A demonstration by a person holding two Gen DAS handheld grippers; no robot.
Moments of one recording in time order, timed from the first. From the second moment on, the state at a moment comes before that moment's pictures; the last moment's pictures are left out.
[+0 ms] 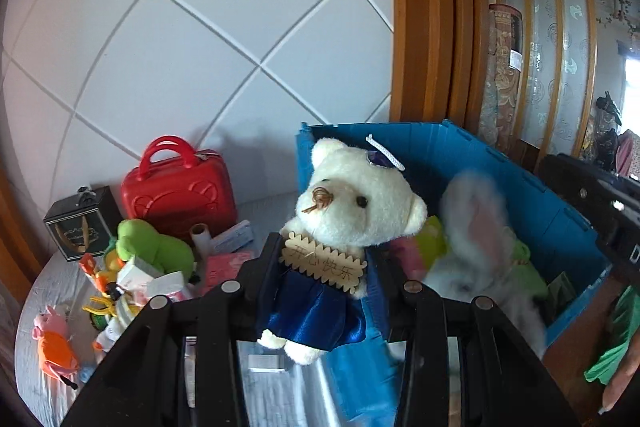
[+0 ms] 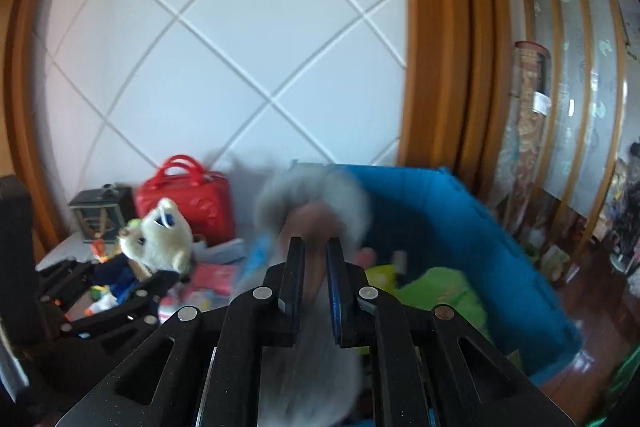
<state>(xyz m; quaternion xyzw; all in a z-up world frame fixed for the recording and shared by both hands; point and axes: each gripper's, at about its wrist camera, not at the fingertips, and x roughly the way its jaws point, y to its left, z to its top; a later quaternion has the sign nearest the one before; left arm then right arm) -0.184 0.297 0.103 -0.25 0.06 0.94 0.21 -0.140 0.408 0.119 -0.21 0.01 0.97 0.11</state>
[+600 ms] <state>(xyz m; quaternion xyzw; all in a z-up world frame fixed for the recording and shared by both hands) -0.151 0.490 0.067 -0.33 0.09 0.92 0.21 -0.118 0.615 0.055 -0.28 0.07 0.95 0.10</state>
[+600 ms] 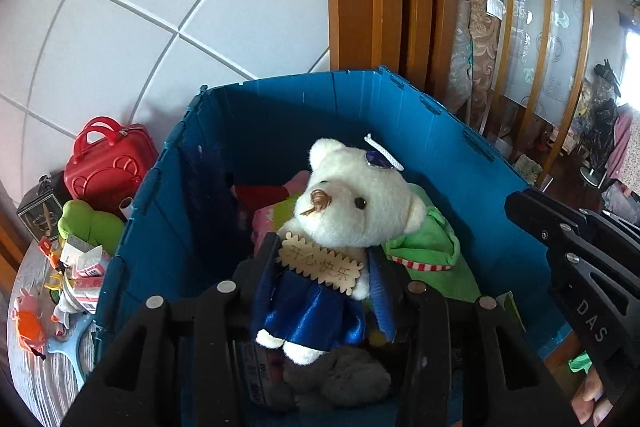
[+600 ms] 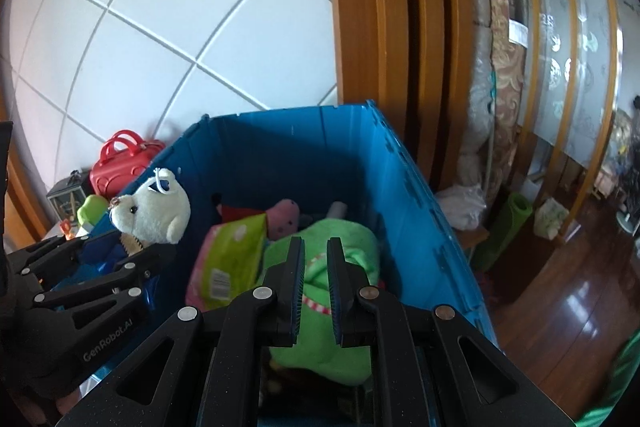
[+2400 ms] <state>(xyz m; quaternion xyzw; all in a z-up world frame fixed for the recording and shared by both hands) -0.112 0.188 0.056 -0.27 -0.02 0.96 0.04 -0.113 0.421 0.065 -0.23 0.03 0.97 -0.01</state>
